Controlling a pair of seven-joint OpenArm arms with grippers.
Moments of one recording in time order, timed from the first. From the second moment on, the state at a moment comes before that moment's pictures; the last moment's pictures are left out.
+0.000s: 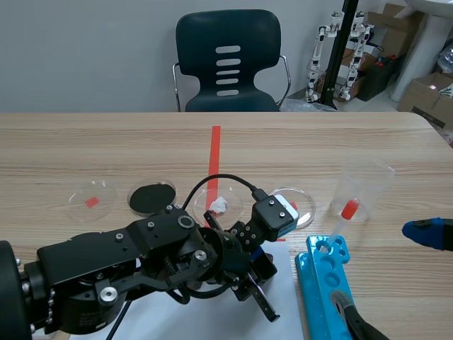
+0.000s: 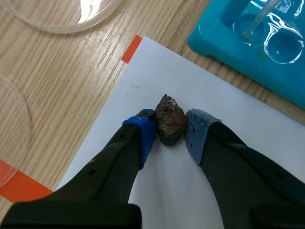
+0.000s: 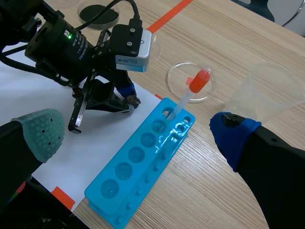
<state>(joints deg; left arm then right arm) -18.2 -10.3 61.5 63.9 -17.6 -8.1 21.1 -61.8 24.8 12.7 121.3 2.4 24.9 13.8</state>
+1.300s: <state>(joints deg) 54.6 -44.0 -0.2 134.1 -18.5 -11.4 -1.8 -61.8 24.8 12.7 121.3 2.4 24.9 13.8</state>
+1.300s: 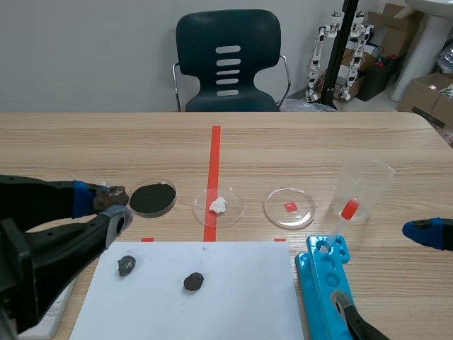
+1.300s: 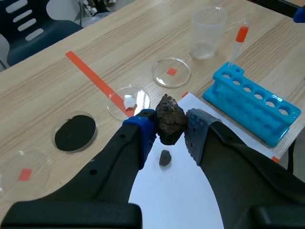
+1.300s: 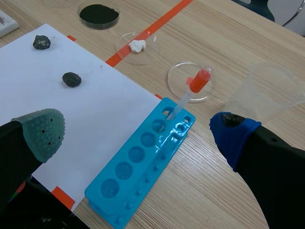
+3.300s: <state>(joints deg) 62.4 -42.1 -2.2 134.1 -13.7 -11.2 -9.2 -61.8 24.8 12.7 121.3 2.4 24.9 13.6</state>
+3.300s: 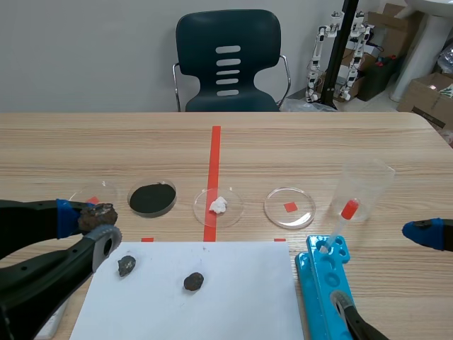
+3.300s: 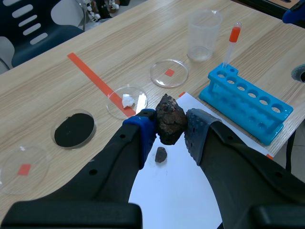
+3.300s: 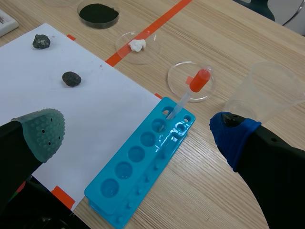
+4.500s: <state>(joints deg) 62.4 -42.1 -2.2 134.1 -13.7 -11.2 -6.0 -61.8 24.8 12.7 121.3 2.4 24.9 13.6</state>
